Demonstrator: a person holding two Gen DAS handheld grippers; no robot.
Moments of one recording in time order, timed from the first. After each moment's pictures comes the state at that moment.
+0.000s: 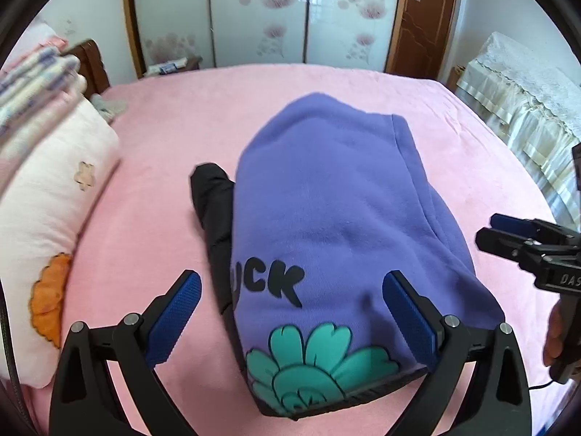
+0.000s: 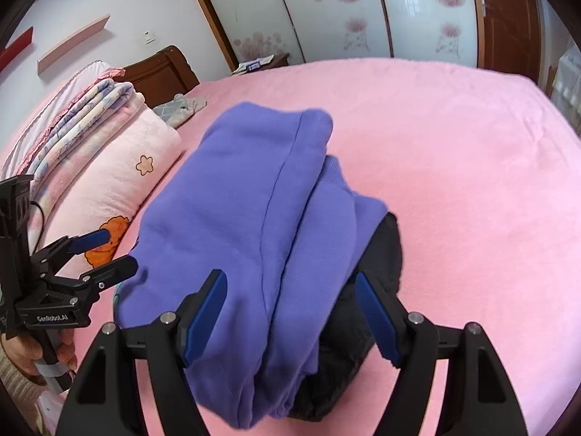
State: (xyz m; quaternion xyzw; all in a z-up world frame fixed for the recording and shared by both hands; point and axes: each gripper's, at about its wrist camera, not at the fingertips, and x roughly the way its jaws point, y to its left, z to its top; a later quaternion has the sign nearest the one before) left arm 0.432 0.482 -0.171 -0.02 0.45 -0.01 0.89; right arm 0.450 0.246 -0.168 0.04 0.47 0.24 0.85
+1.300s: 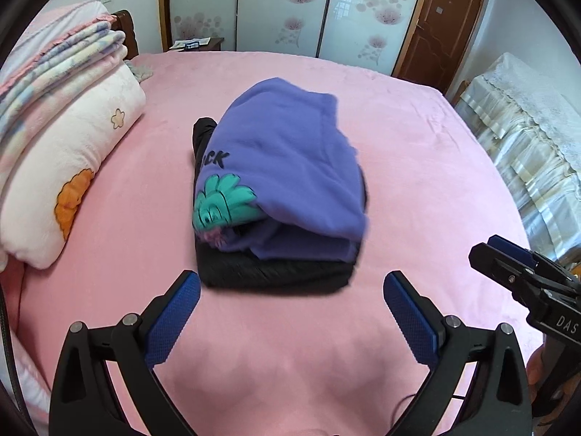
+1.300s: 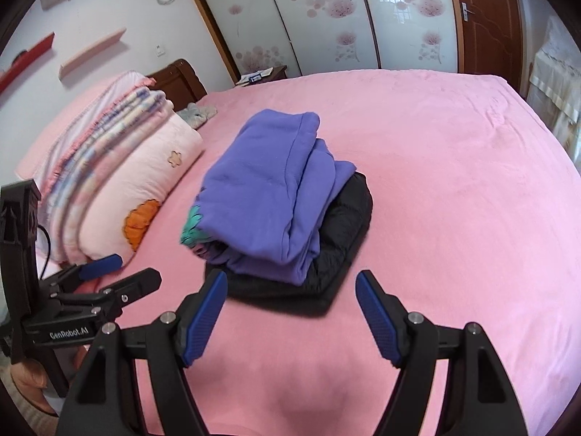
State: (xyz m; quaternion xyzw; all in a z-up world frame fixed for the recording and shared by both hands) left arm 0.263 0.386 -0.081 -0.09 0.48 0.02 0.87; right arm 0.282 0.151 -0.081 0.07 0.47 0.23 0.85
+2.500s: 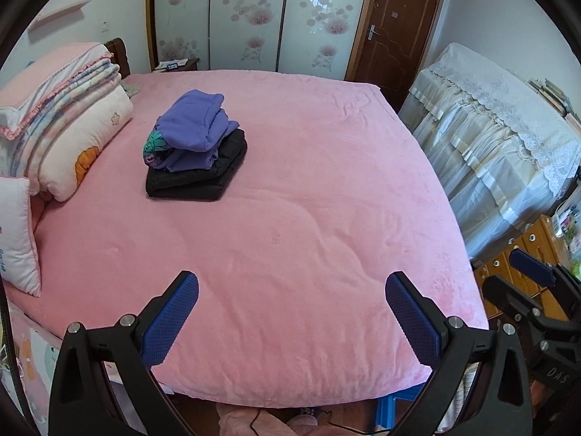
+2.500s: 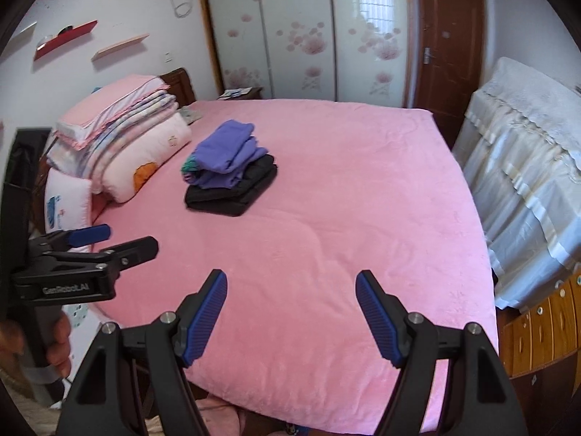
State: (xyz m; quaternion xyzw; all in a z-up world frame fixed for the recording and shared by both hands) left arm -0.047 0.062 0.069 -0.08 0.45 0.01 0.89; right arm -0.039 -0.131 0.056 -0.02 0.41 0.18 0.89
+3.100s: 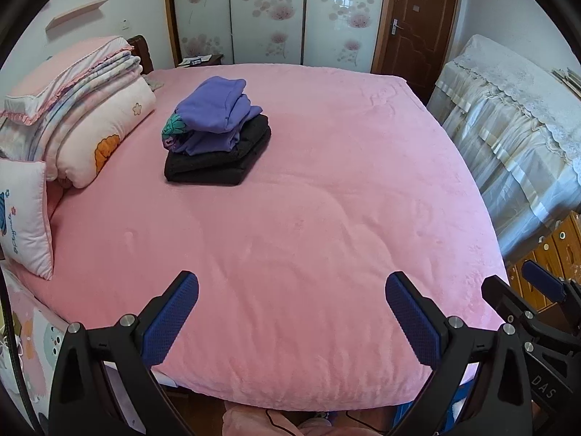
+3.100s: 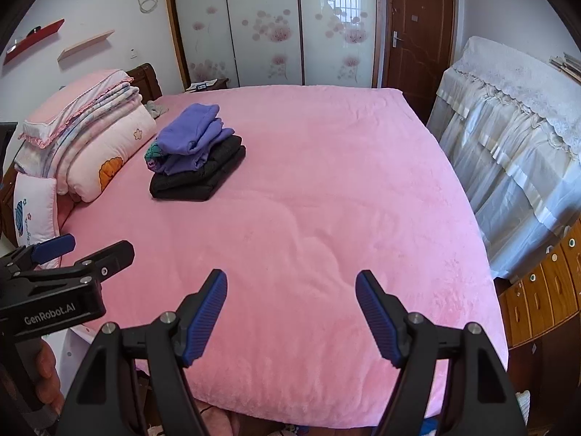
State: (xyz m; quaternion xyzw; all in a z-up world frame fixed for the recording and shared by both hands) left arm -0.046 0.048 0.011 -0.06 0.45 0.07 0.89; right arm -0.042 -0.132 -0.004 -0.02 0.43 0.11 0.89
